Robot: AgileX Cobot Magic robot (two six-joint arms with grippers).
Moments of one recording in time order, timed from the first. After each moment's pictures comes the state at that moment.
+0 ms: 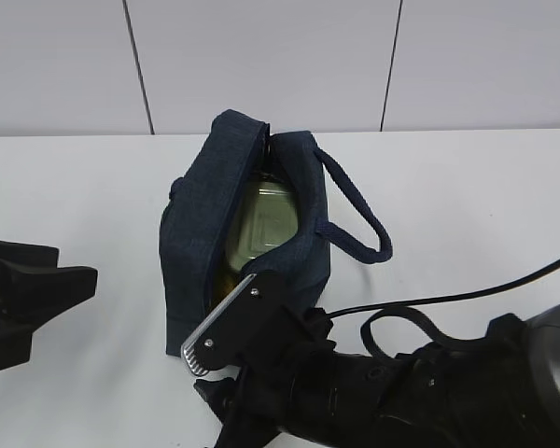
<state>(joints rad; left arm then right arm) -0.33 0.97 -0.36 -1.56 0.33 1.54 0.93 1.86 -0.70 0.20 -0.43 -0.23</state>
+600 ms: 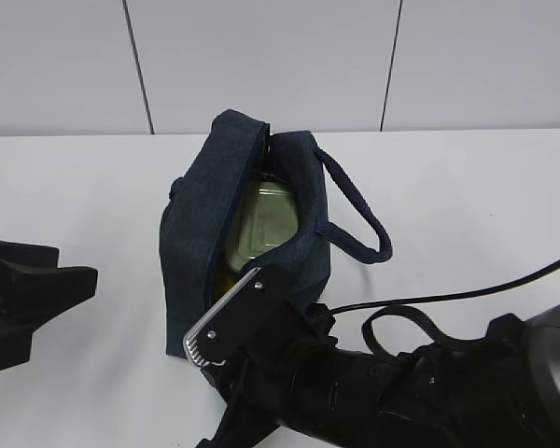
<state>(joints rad) -0.33 0.97 -0.36 -1.56 0.33 1.54 0.93 1.86 -0.70 0.24 -0.46 -0.25</state>
